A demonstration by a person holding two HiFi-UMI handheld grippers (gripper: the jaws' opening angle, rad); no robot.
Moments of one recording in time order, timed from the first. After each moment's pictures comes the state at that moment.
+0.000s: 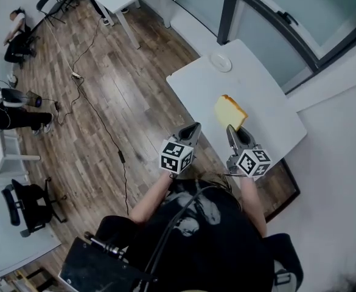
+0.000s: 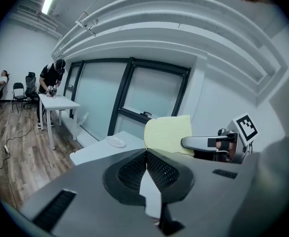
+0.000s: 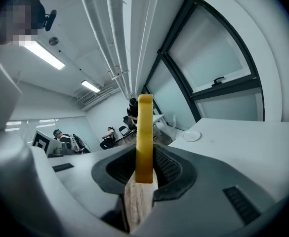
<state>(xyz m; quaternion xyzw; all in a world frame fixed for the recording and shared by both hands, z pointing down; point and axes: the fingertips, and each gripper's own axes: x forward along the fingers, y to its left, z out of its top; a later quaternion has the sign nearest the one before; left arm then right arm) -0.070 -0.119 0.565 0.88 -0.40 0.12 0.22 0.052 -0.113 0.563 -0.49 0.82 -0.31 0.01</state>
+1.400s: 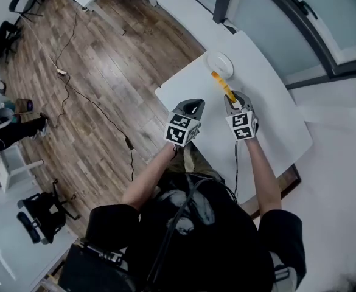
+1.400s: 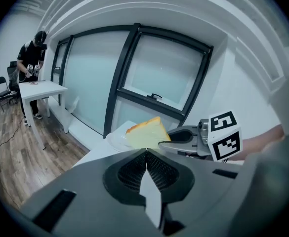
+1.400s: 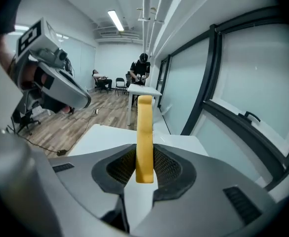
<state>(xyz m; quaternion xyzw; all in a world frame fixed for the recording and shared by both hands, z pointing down) -0.022 -0.379 0.675 0.88 -0.34 0.21 0.27 0.076 -0.407 0.709 -0.48 0.81 -0.09 -0.33</state>
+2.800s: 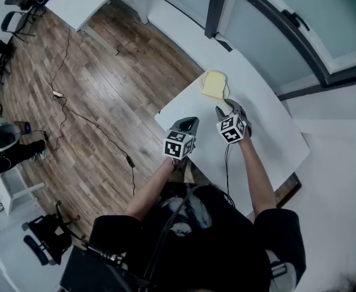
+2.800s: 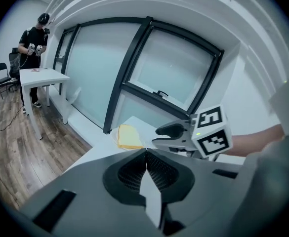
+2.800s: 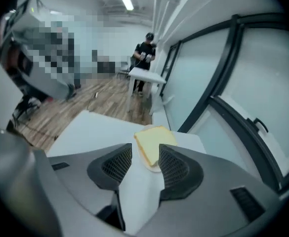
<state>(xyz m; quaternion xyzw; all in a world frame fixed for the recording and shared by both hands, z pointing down) -0.040 -0.414 0.711 0.87 -0.32 0.22 0.31 0.065 -0.466 0.757 -0.45 0.78 -0.09 -0.43</state>
